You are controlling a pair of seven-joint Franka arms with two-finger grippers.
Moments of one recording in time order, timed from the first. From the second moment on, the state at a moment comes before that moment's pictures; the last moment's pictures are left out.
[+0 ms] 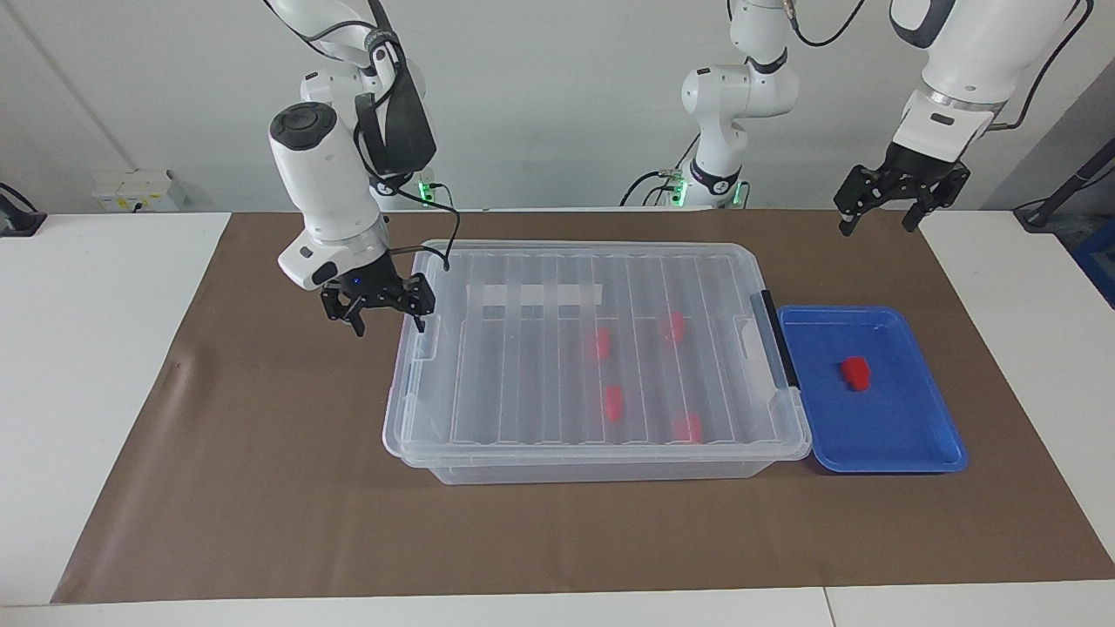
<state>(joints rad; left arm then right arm) -0.06 -0.08 0.02 -1.65 0.02 1.65 -0.03 0.27 0.11 -0.07 -1.88 0.04 2.11 0.19</state>
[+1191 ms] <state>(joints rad) 0.10 0.08 0.03 -1.85 0.02 2.07 0.18 0.20 0.12 -0.08 -1.89 -0.11 2.09 0.18</state>
